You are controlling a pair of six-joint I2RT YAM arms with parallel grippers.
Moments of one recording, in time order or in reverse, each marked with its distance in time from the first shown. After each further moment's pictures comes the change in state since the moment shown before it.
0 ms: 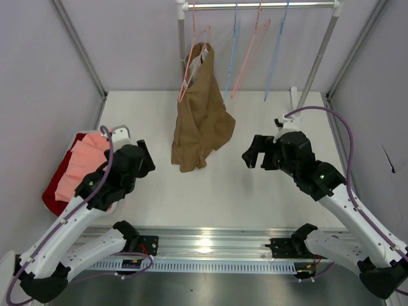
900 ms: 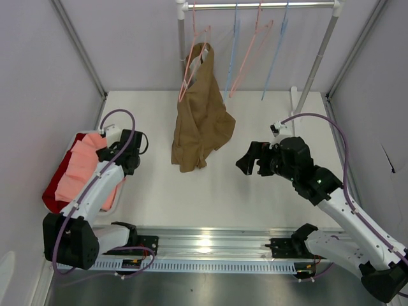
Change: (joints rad) left arm 0.455 0.406 -0.123 0.122 -0.170 0.026; right arm 0.000 -0.031 -0.099 0.089 -0.171 0.035
